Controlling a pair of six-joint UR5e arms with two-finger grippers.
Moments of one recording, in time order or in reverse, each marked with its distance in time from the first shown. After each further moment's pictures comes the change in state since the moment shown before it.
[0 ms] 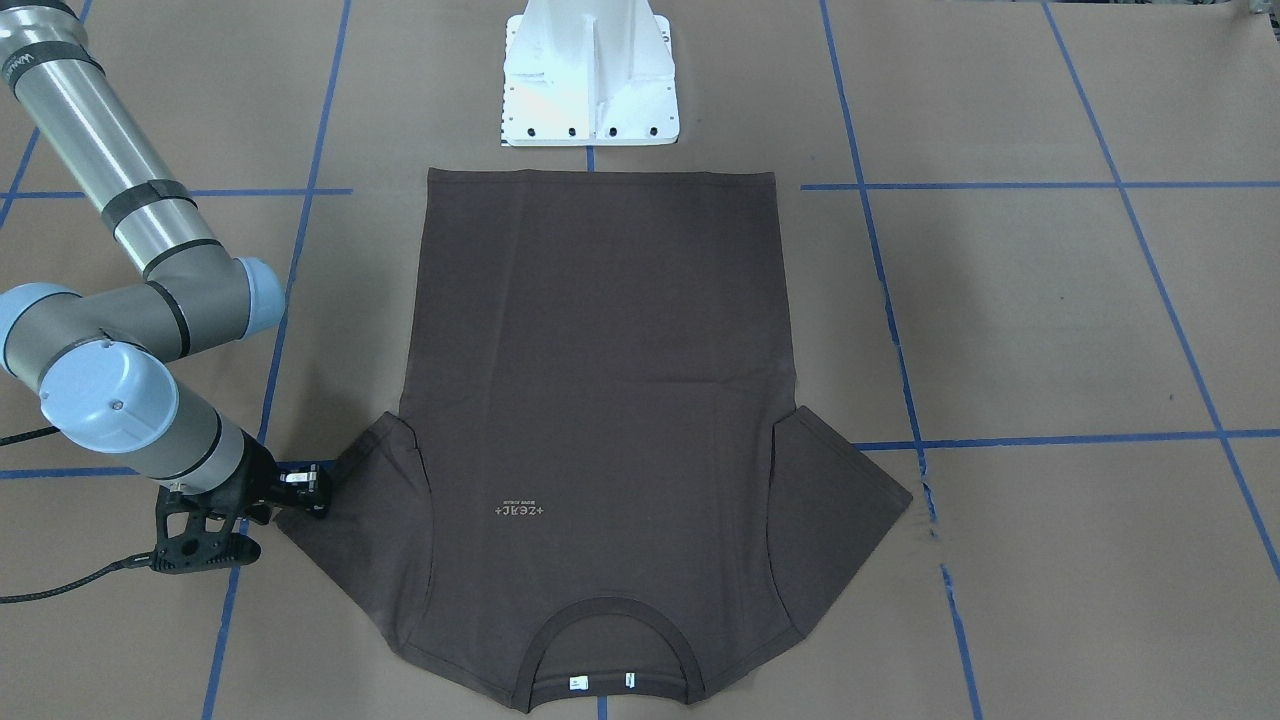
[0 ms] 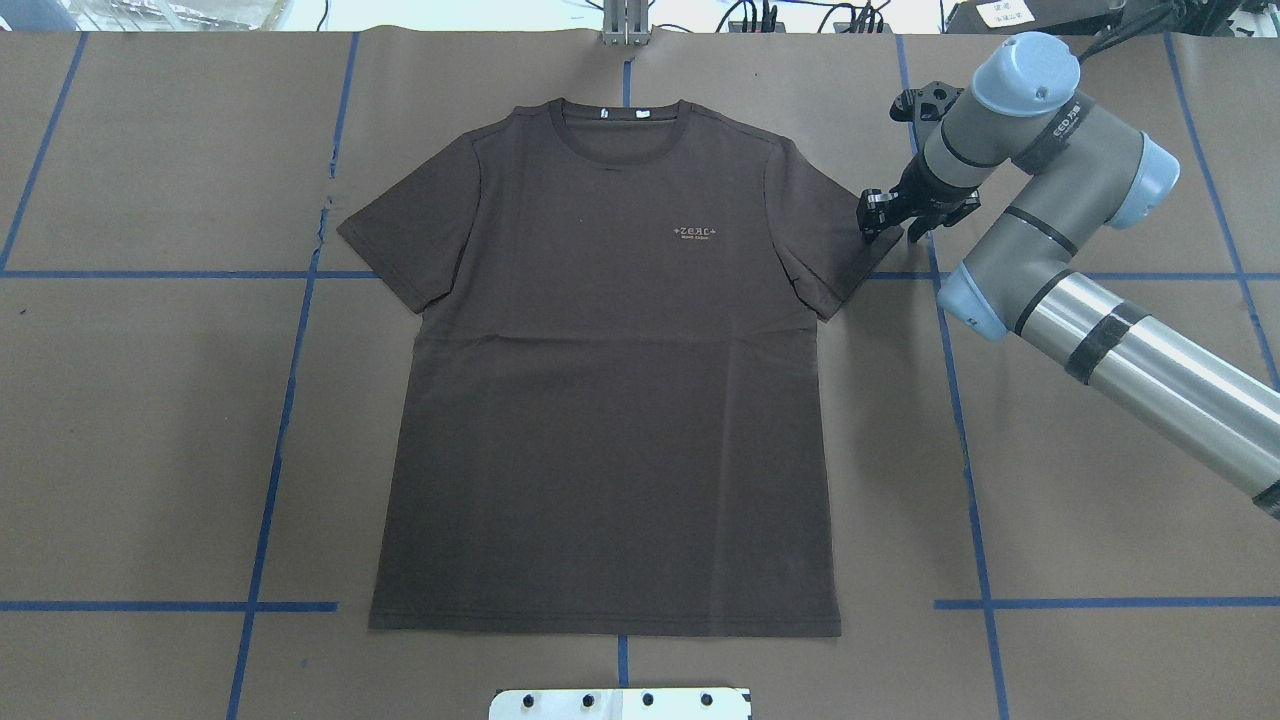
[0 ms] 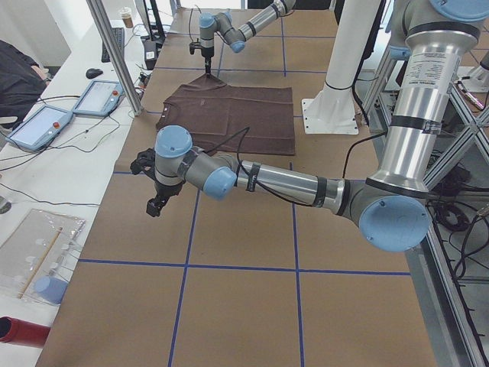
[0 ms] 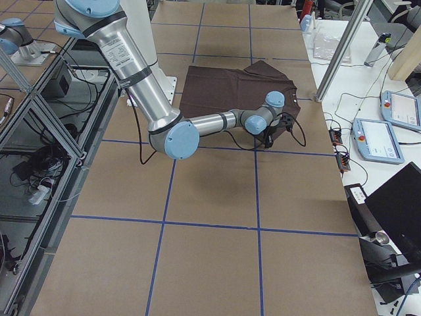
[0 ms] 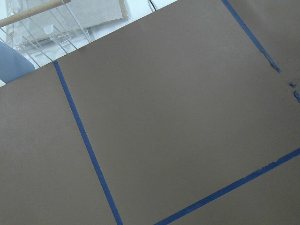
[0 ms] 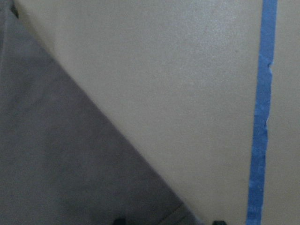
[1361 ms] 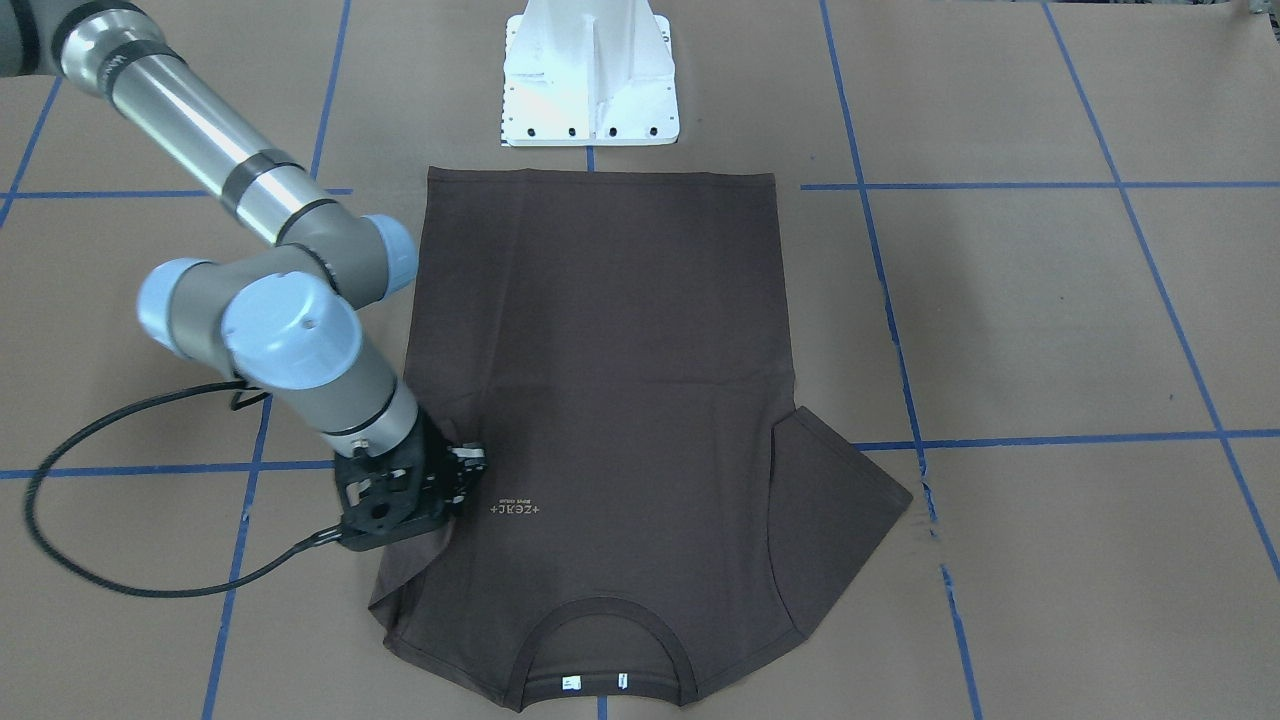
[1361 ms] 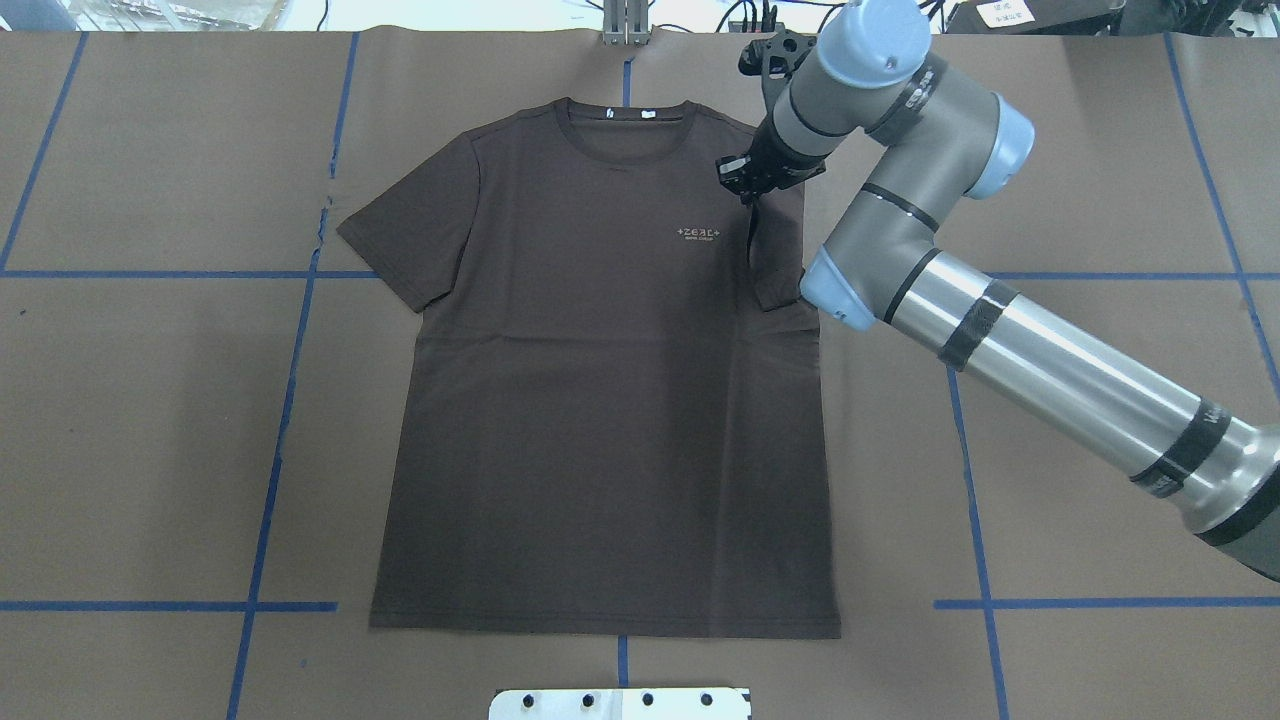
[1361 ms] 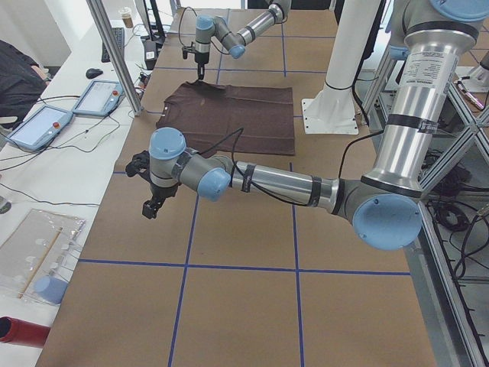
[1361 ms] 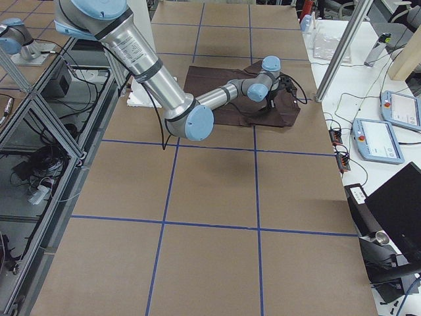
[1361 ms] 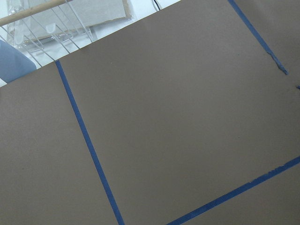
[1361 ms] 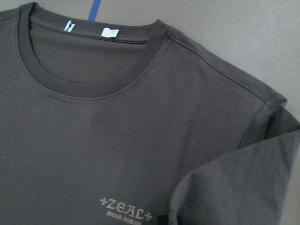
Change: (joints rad) left arm 0.000 -0.030 0.045 -0.001 0.000 0.001; right arm -0.122 0.215 0.027 -0.002 -0.145 0.063
